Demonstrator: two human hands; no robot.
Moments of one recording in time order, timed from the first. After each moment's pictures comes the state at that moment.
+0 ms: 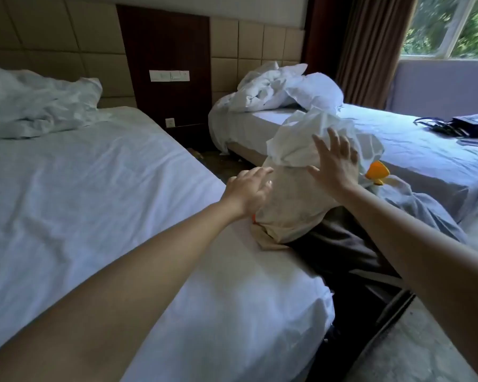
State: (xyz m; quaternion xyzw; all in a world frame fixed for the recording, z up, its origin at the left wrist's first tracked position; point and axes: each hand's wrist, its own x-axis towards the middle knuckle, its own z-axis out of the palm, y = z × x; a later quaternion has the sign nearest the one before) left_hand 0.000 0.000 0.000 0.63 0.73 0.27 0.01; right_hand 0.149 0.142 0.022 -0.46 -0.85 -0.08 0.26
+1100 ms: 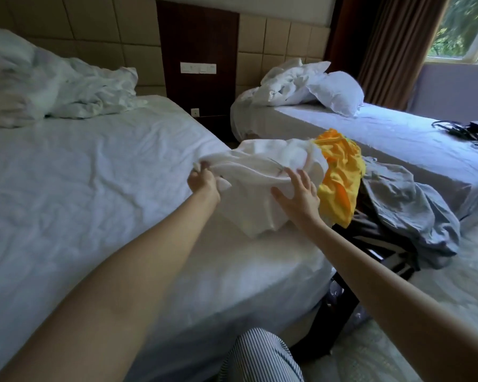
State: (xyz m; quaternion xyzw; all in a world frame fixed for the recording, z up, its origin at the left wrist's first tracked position) left_hand -0.055 -0.134 -0.009 -0.01 0.56 0.80 0.20; right_hand 0.131 -0.067 -0.021 -0.39 -0.83 0.21 0.33
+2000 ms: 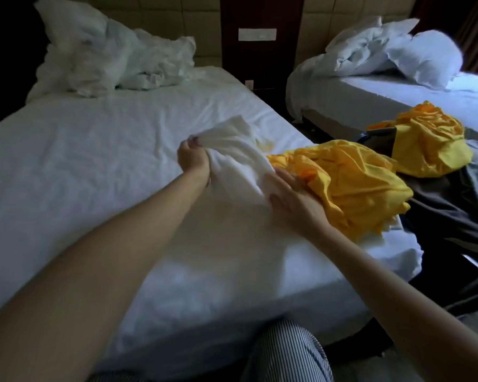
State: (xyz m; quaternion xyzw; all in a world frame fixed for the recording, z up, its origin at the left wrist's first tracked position) left_hand -0.150 -0.242 -0.022 0.04 0.72 0.69 -0.03; right_hand 0.045 -0.133 -0.077 -0.09 -0.93 0.08 0.34
